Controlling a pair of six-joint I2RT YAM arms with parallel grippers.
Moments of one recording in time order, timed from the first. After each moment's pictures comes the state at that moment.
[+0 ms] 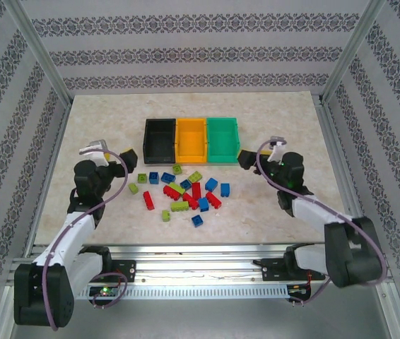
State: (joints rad) left arm 0.02 0.97 0.42 0.27 0.25 -0.42; right arm 0.19 1.28 0.43 0.57 -0.43 0.55
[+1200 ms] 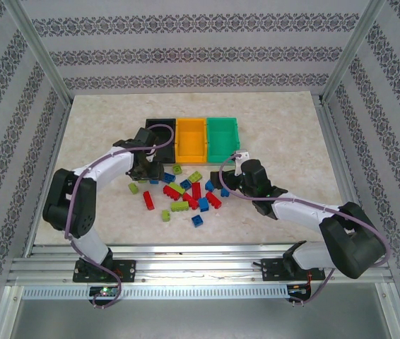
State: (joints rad) left arm -0.31 1.71 1.14 -0.74 0.03 -0.34; right arm 0.57 1.33 0.51 0.30 -0.01 0.36
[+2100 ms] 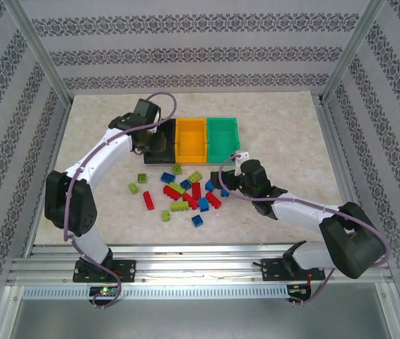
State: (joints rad) left arm -0.33 1.73 1.52 -0.83 -0.03 -0.27; right arm 0.57 1.33 0.51 0.30 0.02 0.34
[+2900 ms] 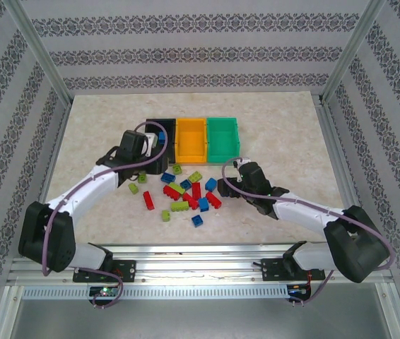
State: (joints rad) left arm -0.33 1.38 0.91 -0.36 0.15 -0.28; right arm 0.58 1.30 0.54 0.00 0.00 0.47
